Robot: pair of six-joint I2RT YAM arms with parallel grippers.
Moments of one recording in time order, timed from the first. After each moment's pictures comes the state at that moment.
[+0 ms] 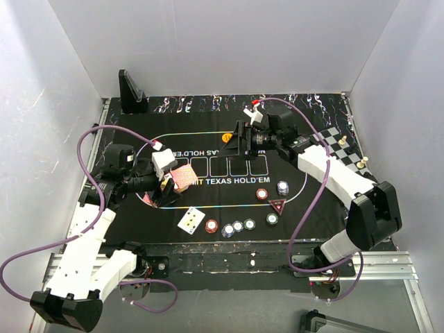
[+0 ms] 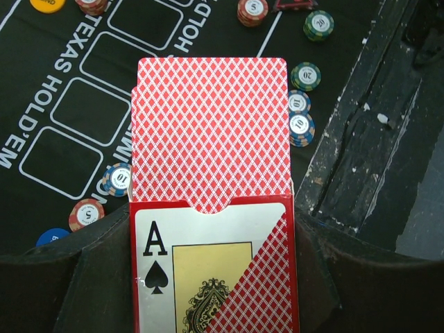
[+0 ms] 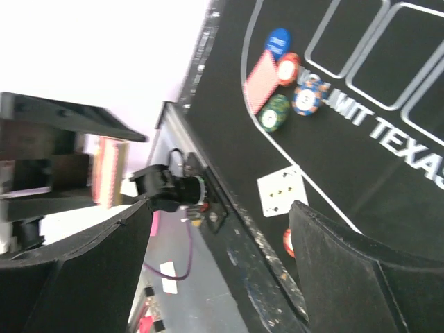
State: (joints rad) left arm -0.21 0.87 1.01 -0.89 0.75 0.51; right arm 0.56 1.52 1.22 -0.23 -0.73 0.68
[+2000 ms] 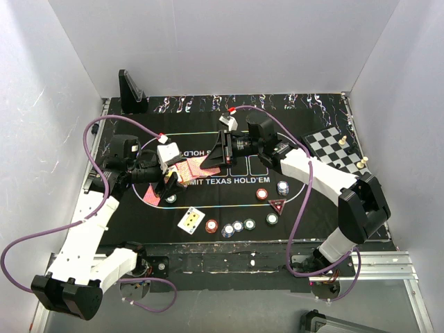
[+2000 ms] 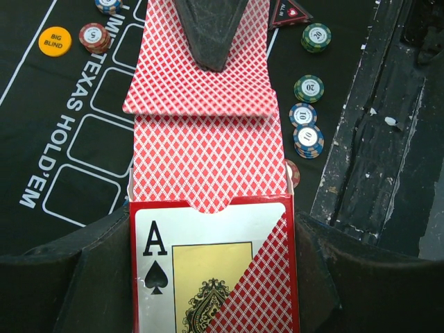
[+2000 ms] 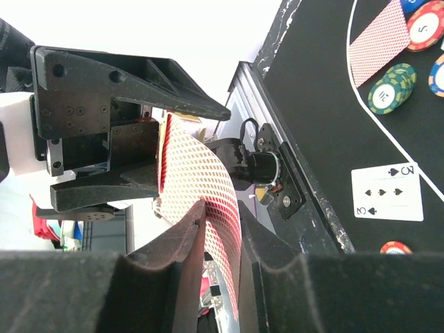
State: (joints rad) left arm -0.24 0.97 1.07 -0.87 0.80 0.62; right arm 0.72 1.60 1.21 0.06 -0.87 0.99
